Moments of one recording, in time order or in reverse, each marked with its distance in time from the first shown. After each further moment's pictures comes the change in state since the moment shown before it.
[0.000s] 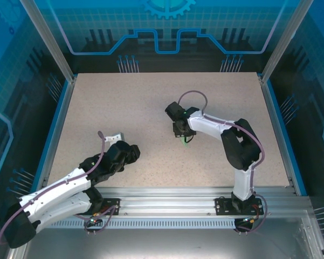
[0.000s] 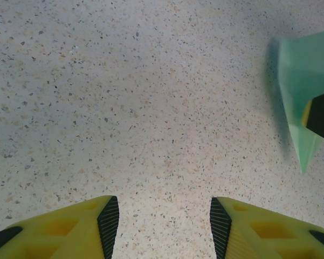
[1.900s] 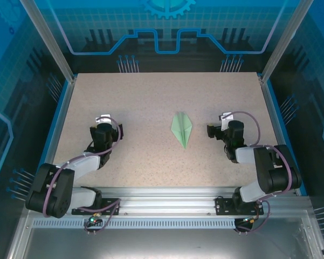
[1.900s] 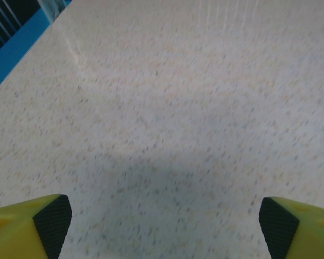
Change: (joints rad) left arm 0.579 0.454 -0.130 0.899 -0.055 0.872; right arm -0.561 -0.454 -0.987 1.402 -0.254 -0.676
